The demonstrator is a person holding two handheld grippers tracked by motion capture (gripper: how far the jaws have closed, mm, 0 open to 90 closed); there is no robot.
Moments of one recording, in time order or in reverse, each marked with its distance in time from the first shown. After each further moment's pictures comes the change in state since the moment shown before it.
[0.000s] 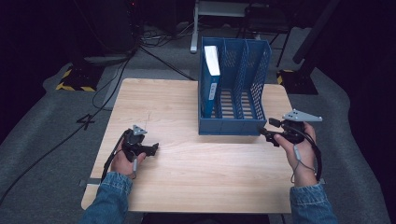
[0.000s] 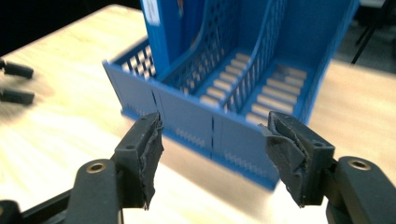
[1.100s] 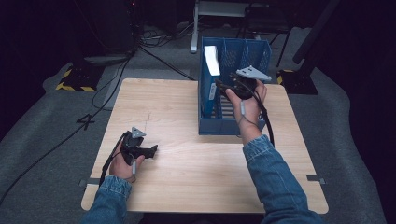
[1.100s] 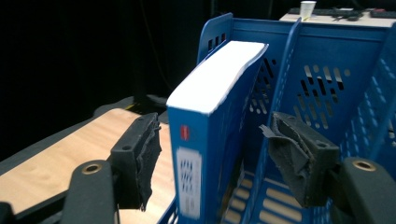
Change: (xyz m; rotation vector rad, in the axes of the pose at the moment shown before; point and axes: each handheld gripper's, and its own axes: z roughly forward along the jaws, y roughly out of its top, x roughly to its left) left arm -0.002 -0.007 -0.007 -0.004 -0.007 0.012; right arm 0.063 0.128 0.105 -0.279 -0.052 -0.008
